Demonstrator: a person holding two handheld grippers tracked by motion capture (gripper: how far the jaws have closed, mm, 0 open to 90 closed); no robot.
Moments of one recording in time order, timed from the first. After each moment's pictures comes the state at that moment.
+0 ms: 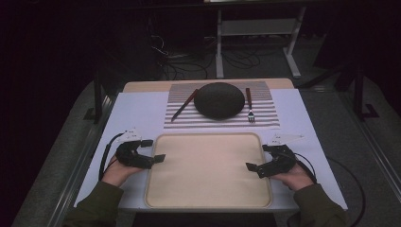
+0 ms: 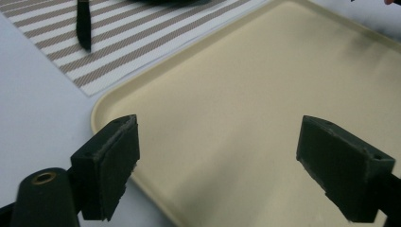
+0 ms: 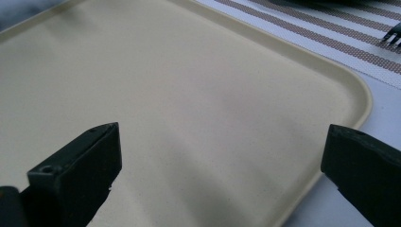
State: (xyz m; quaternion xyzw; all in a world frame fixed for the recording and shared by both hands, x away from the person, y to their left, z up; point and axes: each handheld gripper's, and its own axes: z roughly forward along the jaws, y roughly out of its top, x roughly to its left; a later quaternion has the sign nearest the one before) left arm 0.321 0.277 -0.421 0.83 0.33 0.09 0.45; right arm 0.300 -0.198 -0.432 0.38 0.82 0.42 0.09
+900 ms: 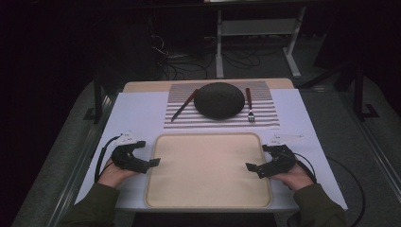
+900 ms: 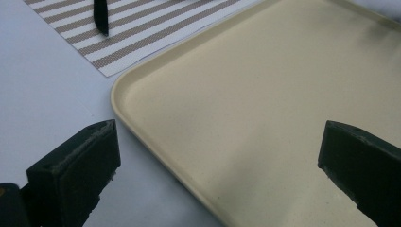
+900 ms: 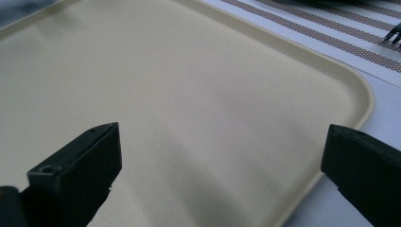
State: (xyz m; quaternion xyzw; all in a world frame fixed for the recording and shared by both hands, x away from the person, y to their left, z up) left arm 0.324 0.288 -0.427 0.83 0.34 0.10 0.44; right arm 0.300 -0.198 -0.433 0.38 0.82 0.42 0.09
